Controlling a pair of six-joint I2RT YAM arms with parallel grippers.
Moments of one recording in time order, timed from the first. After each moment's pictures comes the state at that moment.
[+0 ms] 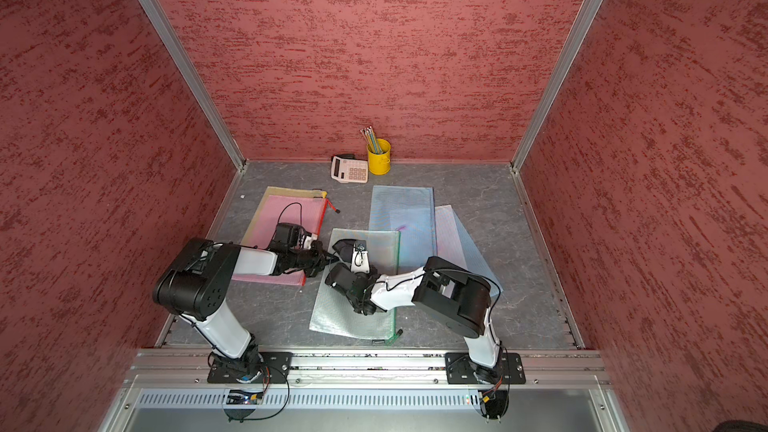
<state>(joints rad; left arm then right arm) -0.21 1.72 0.59 0.19 0.73 -1.03 1.13 1.91 1.00 -0.12 0.67 1.00</state>
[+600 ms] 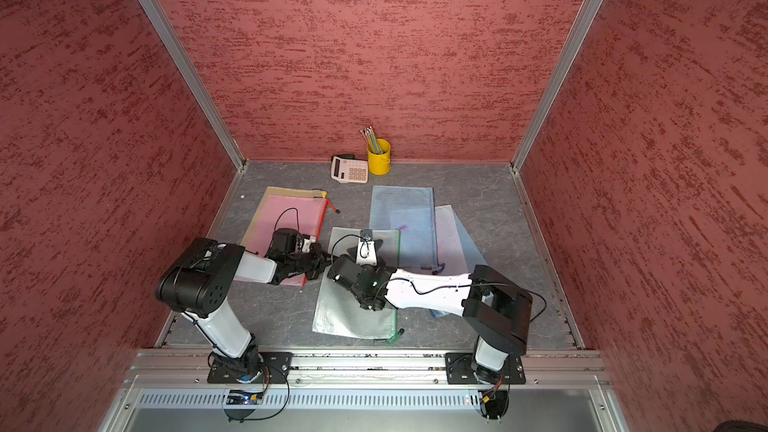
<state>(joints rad) -0.22 1.75 0.48 0.48 0.73 -1.17 1.16 1.70 1.07 -0.21 0.64 0.85</state>
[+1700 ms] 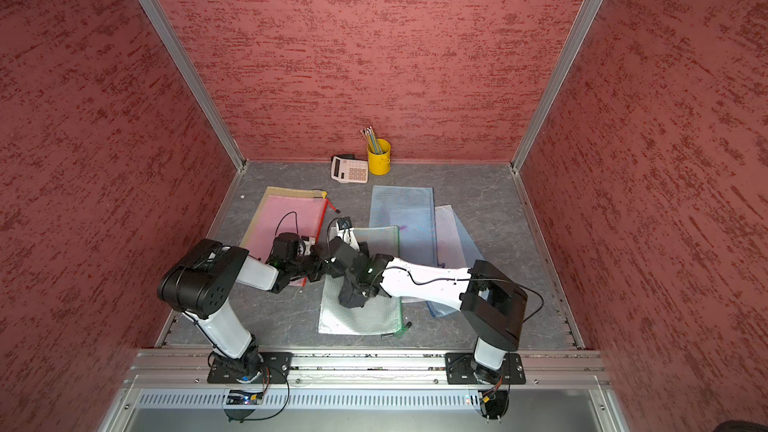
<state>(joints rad) -0.26 1.75 0.43 0.62 0.65 -1.23 1.10 1.74 1.22 -0.22 0.40 0.65</state>
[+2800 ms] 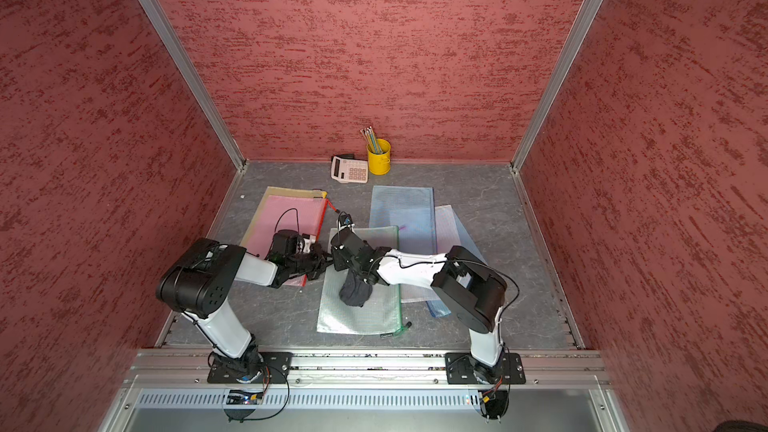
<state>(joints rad) -0.23 1.75 0.47 0.51 0.70 -1.14 0.98 1.89 1.15 0.00 0.20 0.57</state>
